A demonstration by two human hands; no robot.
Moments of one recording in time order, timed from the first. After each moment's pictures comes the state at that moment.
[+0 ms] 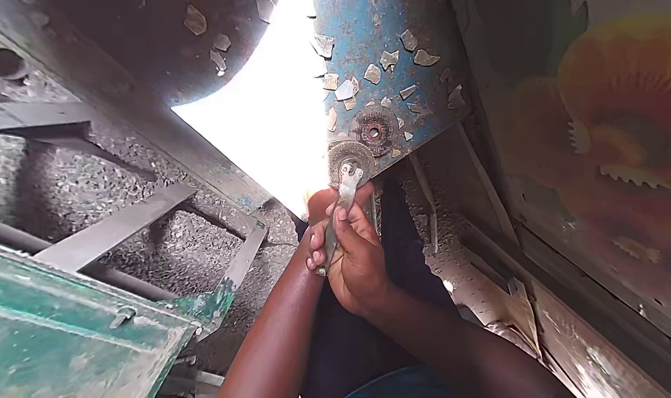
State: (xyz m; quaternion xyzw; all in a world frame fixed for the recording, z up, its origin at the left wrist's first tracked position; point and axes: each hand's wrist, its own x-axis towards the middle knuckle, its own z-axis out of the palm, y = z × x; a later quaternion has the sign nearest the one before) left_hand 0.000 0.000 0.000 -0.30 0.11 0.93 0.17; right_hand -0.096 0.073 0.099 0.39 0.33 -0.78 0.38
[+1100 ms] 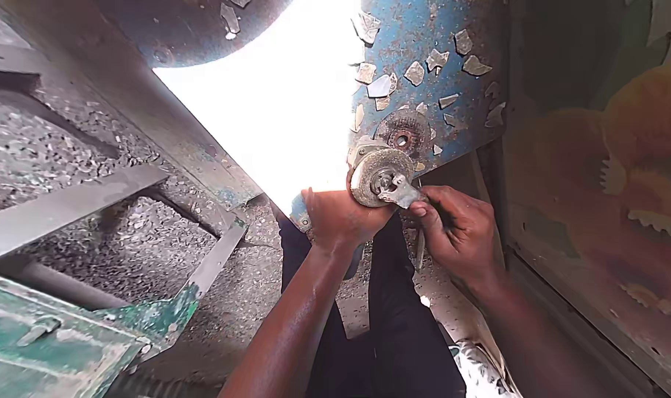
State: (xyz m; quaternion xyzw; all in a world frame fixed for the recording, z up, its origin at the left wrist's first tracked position) left_hand -0.098 0.025 -0.005 -0.36 0.85 0.38 -0.01; right_hand -0.185 0.176 0.043 -0.29 0.86 -0.38 0.20
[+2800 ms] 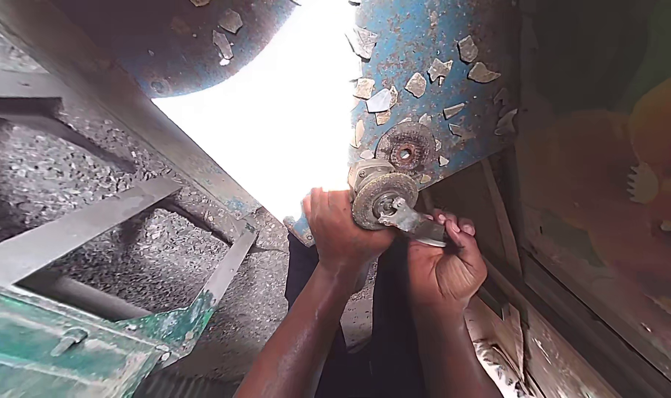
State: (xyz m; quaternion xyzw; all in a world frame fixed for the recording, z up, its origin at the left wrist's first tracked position) left_hand -0.094 0.027 -0.016 -0.34 0.87 0.34 -0.07; right_hand -0.131 0.131 0.030 0.39 0.34 -0.86 -0.01
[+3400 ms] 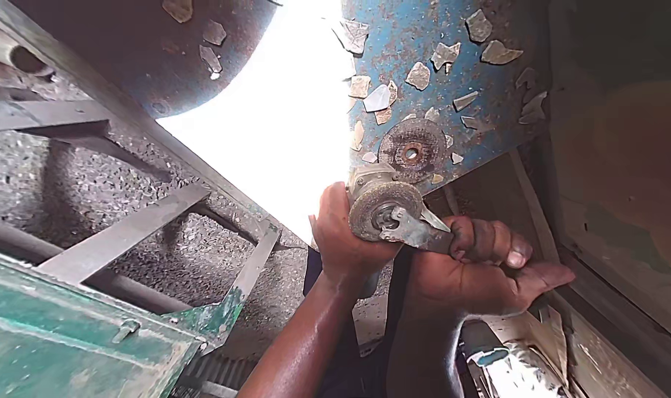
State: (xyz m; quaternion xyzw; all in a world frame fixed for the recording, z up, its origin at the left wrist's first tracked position) left_hand -0.093 0.025 -0.016 -0.35 0.85 0.40 -0.06; right_hand -0.157 0.102 0.028 0.24 0.28 -0.91 -0.19
